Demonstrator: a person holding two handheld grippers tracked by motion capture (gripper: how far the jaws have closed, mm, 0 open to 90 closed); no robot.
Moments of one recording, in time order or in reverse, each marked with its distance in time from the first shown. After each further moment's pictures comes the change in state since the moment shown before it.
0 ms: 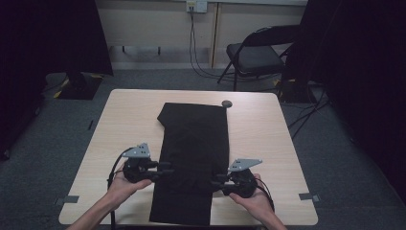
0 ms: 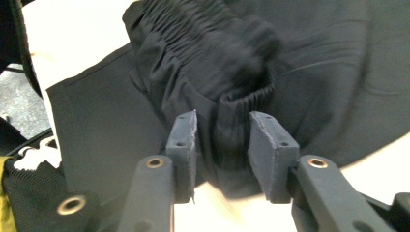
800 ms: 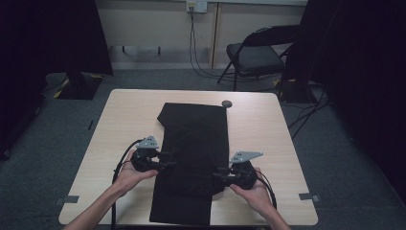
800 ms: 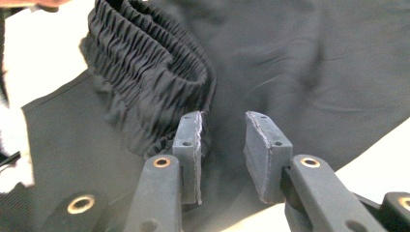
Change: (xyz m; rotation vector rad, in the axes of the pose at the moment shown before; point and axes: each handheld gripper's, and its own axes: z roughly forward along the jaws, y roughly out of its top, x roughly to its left) left arm 0.016 -0.012 0.027 0.103 0.051 0.053; right arm -0.015 0.005 0.008 -0.001 -0.015 0.021
